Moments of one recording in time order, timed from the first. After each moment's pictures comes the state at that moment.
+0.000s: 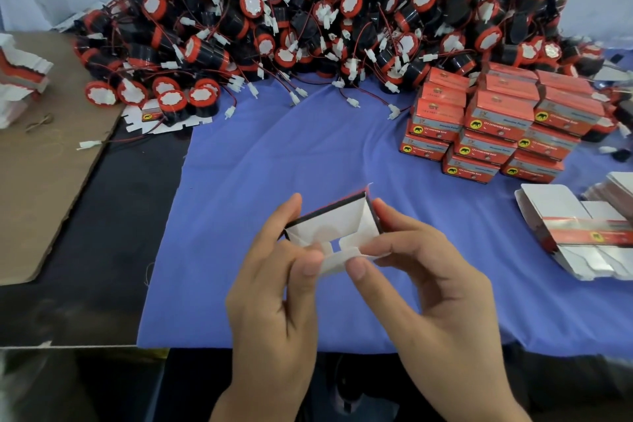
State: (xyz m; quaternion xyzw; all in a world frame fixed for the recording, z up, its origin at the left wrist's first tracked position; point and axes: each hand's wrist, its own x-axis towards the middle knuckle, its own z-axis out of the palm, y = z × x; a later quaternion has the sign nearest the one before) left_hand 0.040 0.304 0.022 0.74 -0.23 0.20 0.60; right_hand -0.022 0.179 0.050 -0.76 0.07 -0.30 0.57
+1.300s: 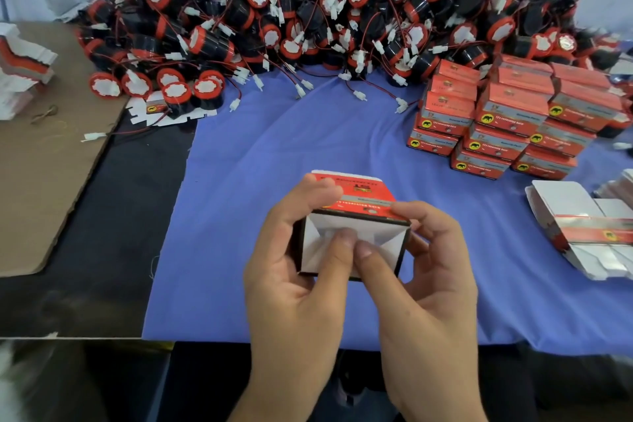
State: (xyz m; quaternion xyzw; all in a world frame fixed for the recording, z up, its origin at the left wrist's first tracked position) left_hand 0.038 0.289 0.037 0.59 -0.19 0.06 0.78; right_hand -0.009 0.206 0.042 -0.60 0.17 -0.32 0.71
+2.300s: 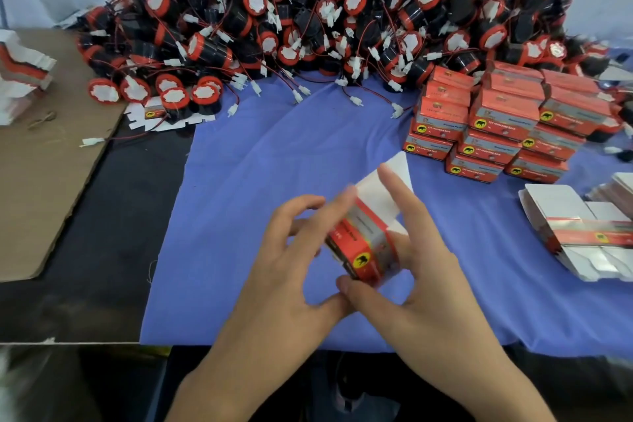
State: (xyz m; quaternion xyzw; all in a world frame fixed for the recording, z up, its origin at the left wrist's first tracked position) left_hand 0.058 0.320 0.027 0.79 -0.33 0.00 0.51; right_hand -0.014 0.163 0.048 -0.83 0.03 -0.16 0.54
